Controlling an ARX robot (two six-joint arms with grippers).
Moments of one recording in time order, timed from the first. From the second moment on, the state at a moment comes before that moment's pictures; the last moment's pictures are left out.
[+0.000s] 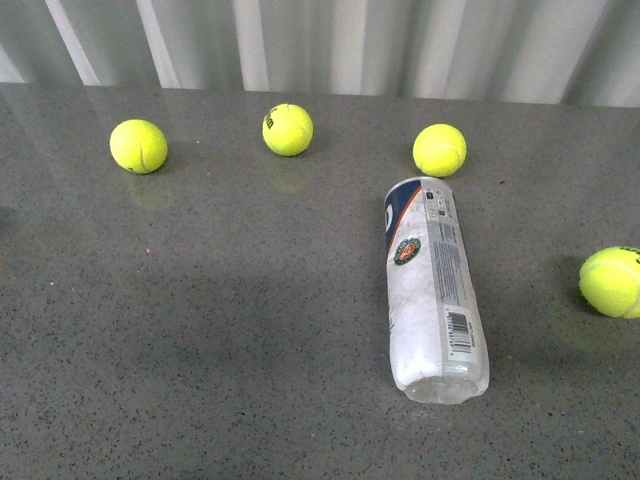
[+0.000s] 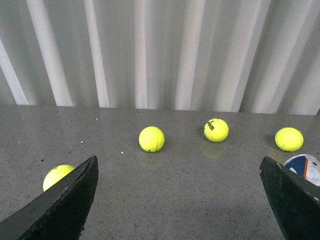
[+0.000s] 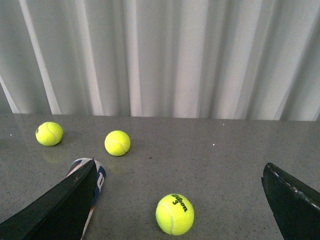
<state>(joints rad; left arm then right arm) 0.00 0.00 0.02 0.00 0.00 0.00 0.00 0.00 0.00 0.00 0.00 -0.01</state>
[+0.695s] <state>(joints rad) 0.00 0.00 0.02 0.00 0.00 0.00 0.00 0.00 0.00 0.00 0.00 -0.01</state>
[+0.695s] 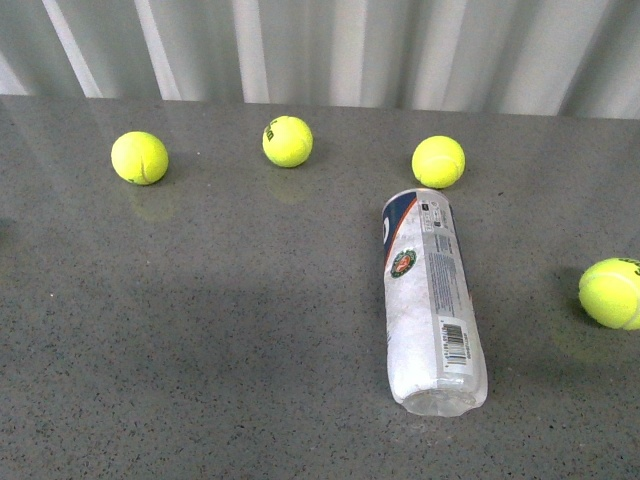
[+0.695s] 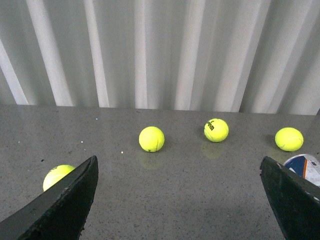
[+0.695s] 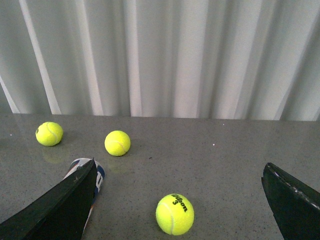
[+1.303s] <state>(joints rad) 0.00 0.00 0.02 0.00 0.00 0.00 -0.08 0.97 0.63 0.11 0.08 0.12</state>
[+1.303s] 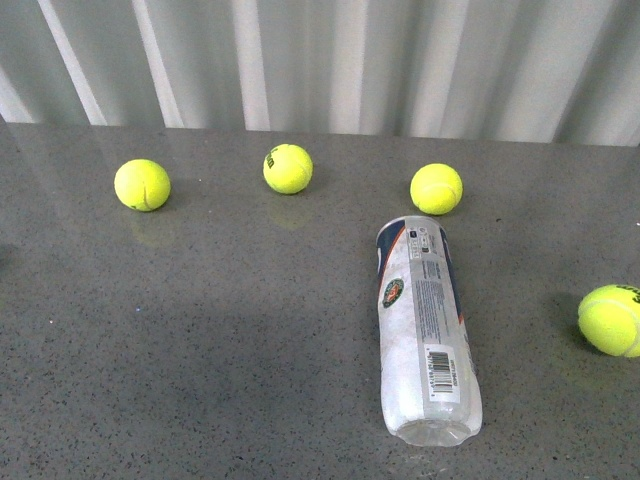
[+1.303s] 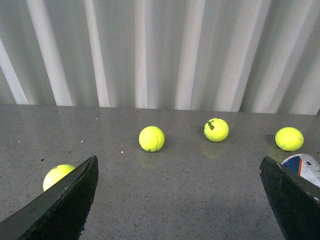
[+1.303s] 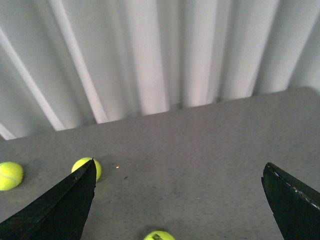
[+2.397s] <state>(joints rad) 0.00 0.00 0.02 0.00 0.00 0.00 0.37 1.99 1.11 -0.25 -0.10 0.16</state>
